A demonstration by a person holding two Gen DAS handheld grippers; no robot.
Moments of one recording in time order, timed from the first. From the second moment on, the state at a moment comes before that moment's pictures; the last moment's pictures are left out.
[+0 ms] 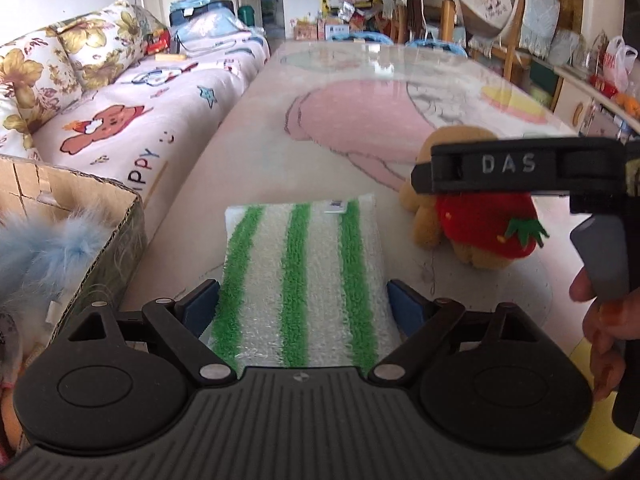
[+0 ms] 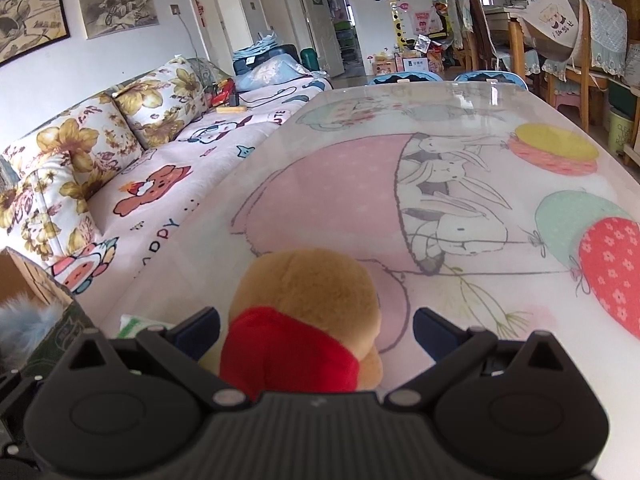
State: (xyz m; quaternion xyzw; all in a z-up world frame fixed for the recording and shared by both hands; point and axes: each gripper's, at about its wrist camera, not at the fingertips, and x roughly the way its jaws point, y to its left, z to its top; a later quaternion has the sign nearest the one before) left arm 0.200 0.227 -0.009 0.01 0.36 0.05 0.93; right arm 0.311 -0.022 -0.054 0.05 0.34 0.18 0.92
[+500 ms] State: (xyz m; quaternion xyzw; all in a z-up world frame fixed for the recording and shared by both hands) left arm 0.200 0.230 -0.007 0.01 0.36 0.05 0.93; right arm 0.310 -0.020 -0.055 0.05 0.33 0.20 0.92
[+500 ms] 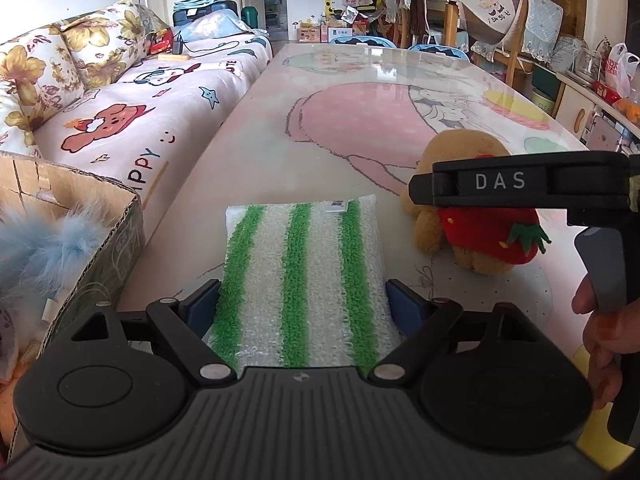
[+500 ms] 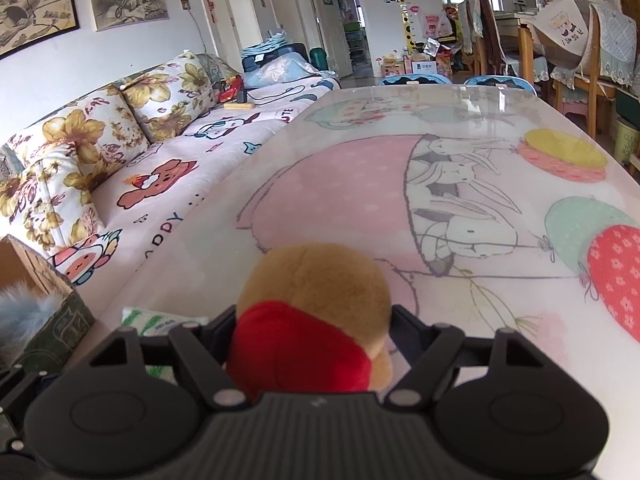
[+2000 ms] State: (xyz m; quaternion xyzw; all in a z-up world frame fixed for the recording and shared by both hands) left arm 0.165 0.235 0.010 -0.04 0.30 0.06 0.95; right arm 0.233 -0.035 -0.007 -0.03 0.27 0.19 0.94
